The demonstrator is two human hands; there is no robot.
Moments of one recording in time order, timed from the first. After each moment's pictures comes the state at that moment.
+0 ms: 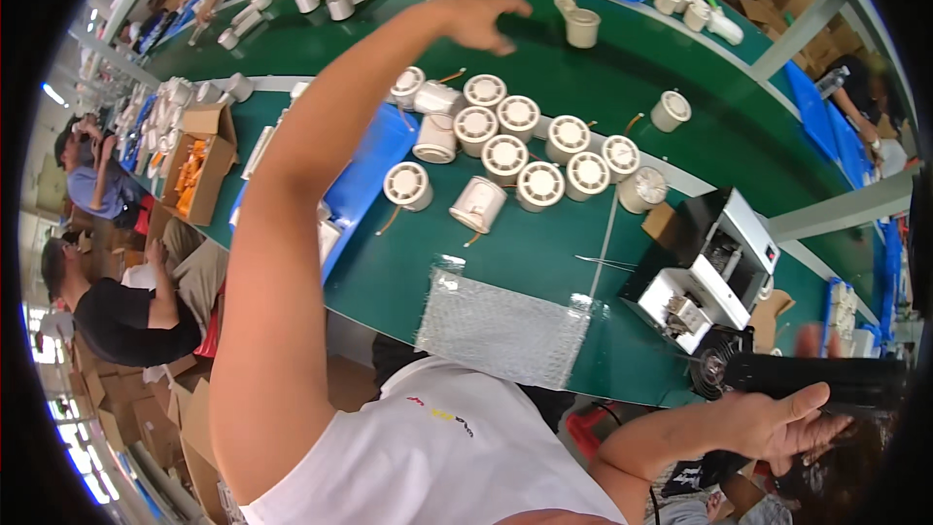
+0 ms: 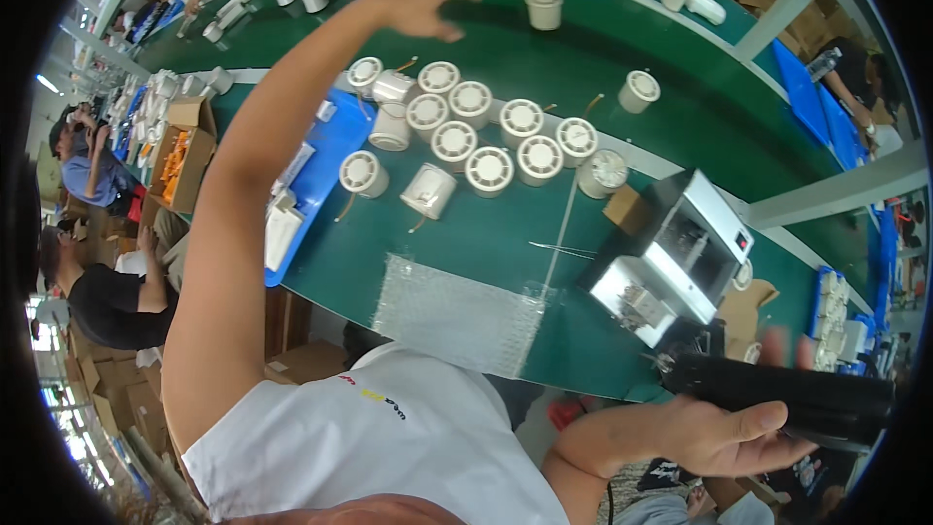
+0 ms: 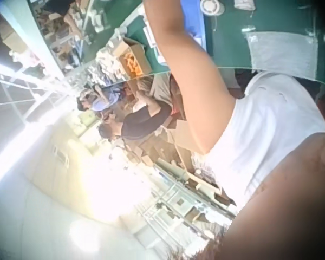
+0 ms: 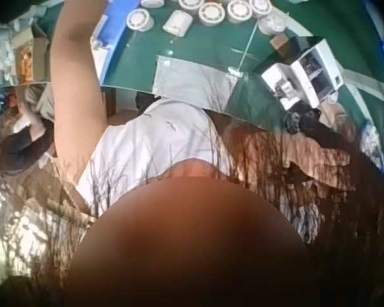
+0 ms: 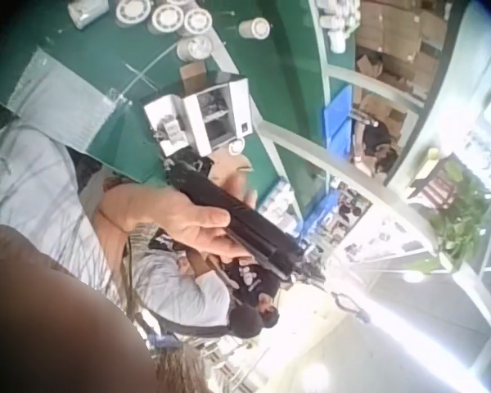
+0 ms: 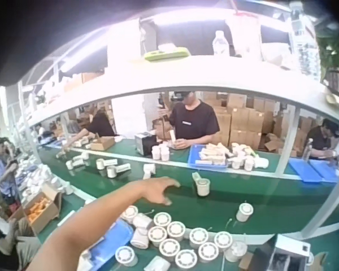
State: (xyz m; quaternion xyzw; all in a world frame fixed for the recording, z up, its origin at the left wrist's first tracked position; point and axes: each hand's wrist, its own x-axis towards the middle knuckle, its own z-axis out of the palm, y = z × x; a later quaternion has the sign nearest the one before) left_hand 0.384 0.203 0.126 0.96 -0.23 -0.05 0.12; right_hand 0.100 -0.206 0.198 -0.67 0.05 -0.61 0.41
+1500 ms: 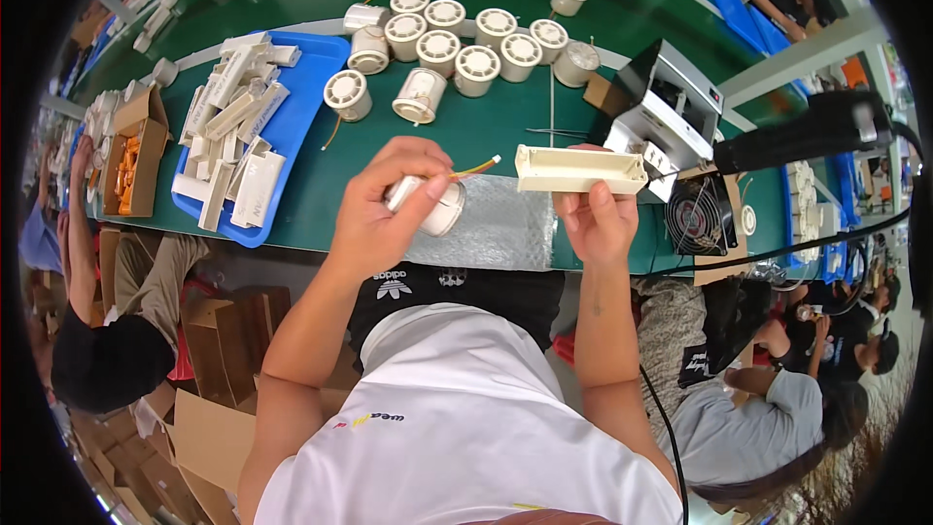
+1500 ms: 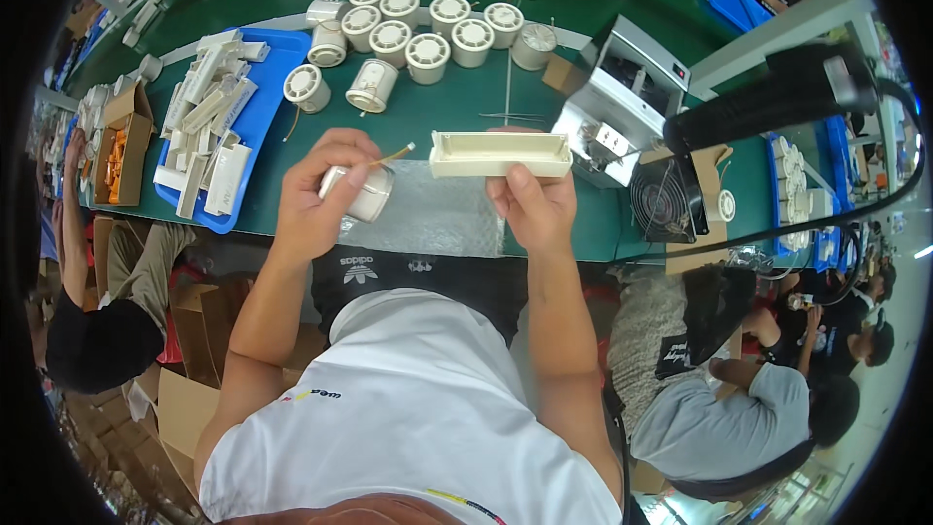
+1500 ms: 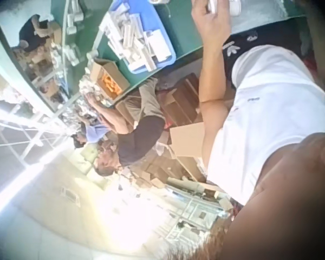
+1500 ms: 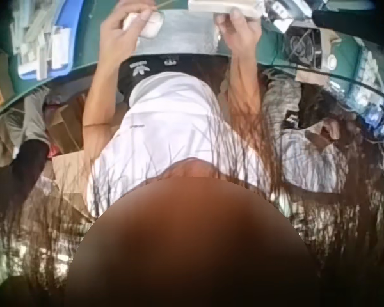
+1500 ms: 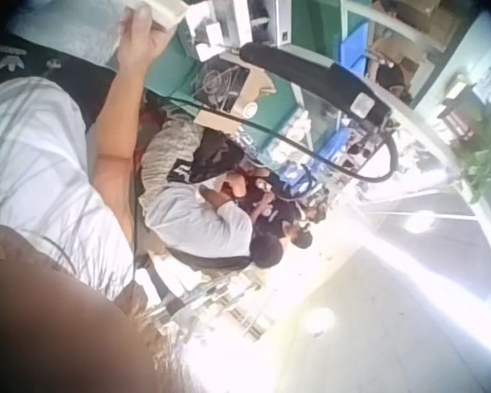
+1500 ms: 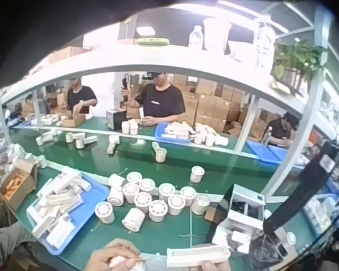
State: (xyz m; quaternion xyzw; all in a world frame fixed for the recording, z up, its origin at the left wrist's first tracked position) left_hand -0.001 0.088 0.087 0.71 -0.11 0.10 0.68; right_hand 0.046 -0.164 0.060 -0.43 -0.20 0.06 0.88
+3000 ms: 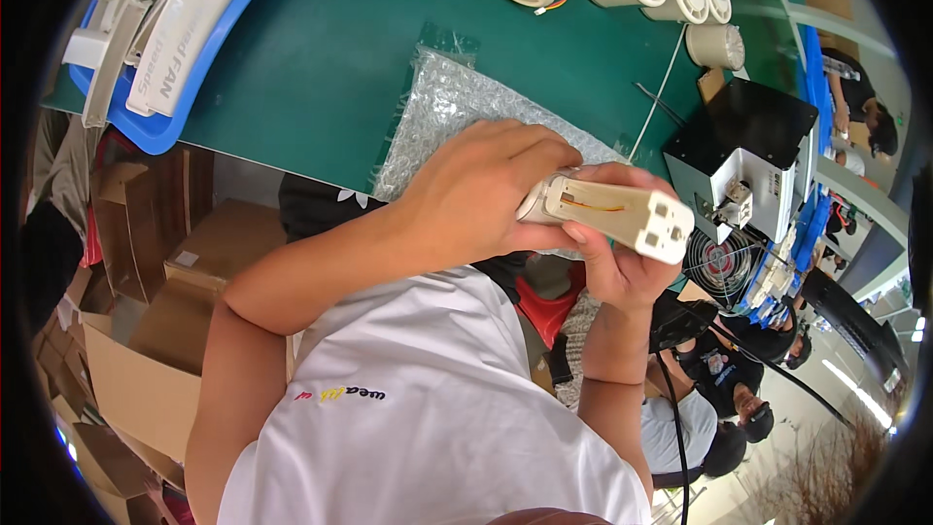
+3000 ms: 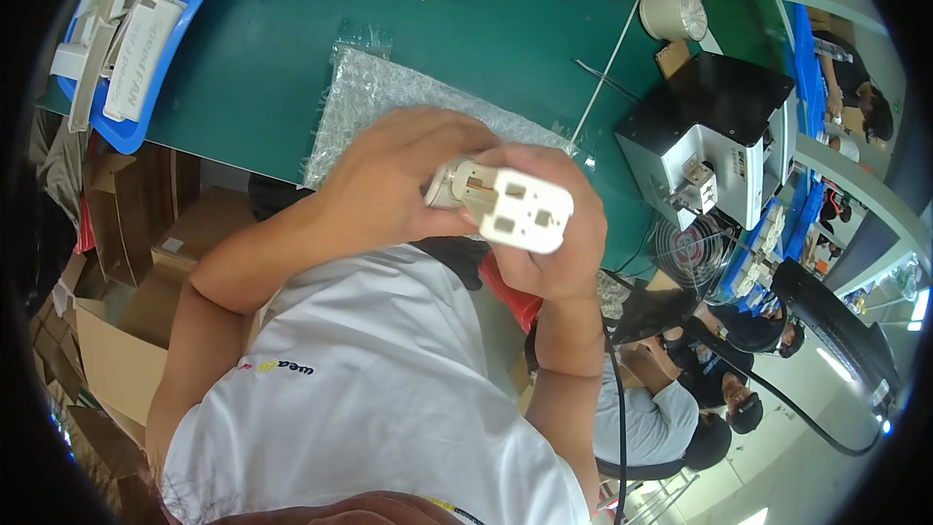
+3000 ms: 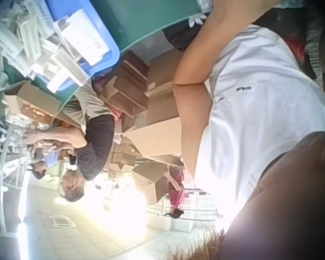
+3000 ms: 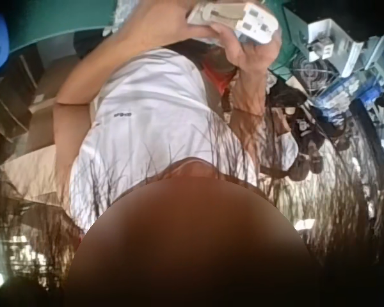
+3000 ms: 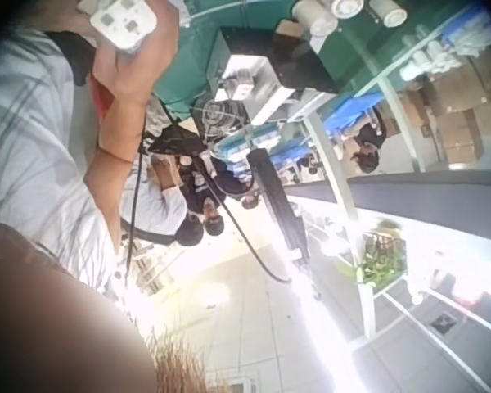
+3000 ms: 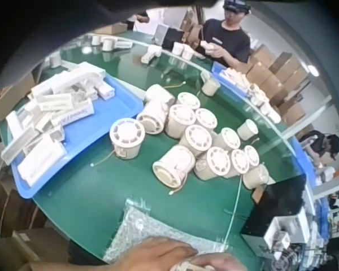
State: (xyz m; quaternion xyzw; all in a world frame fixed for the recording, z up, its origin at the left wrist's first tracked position) left_hand -0.007 0.054 -0.002 0.79 -0.12 0.07 0.60; right_hand 0.034 -0.136 0.044 -0.79 -0.35 0.07 0.50
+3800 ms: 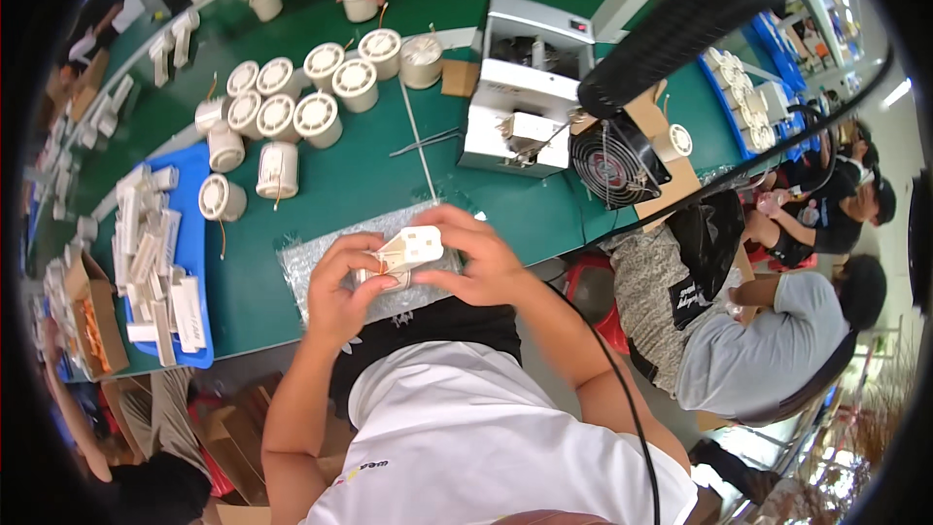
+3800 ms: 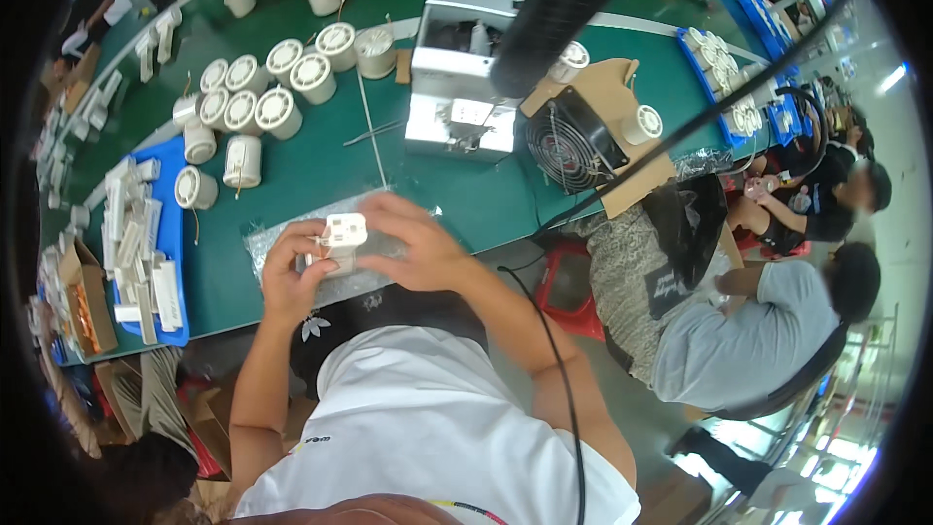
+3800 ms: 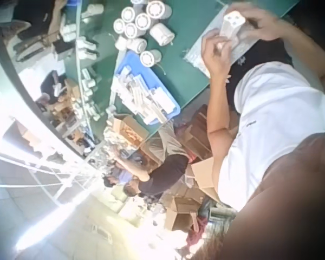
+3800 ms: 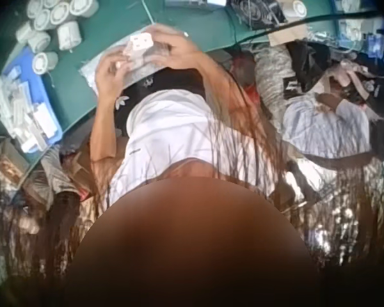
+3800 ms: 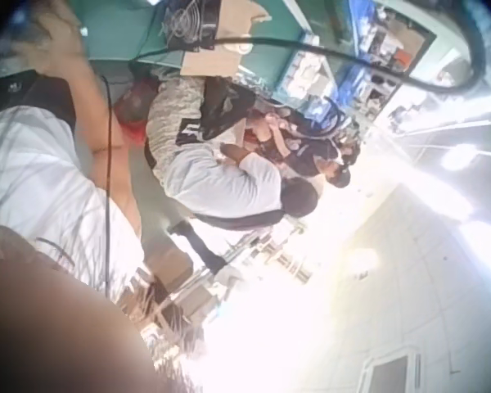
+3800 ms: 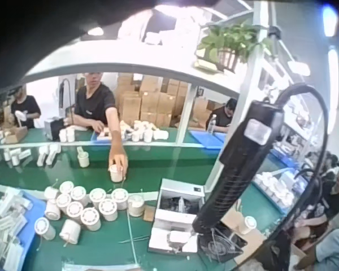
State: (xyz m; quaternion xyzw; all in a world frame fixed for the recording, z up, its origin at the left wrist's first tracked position) left_hand 0.003 0.040 0.019 0.76 -0.18 0.02 0.63; right_hand 0.012 -0.188 0.017 -0.73 -0.27 -0.03 0.62
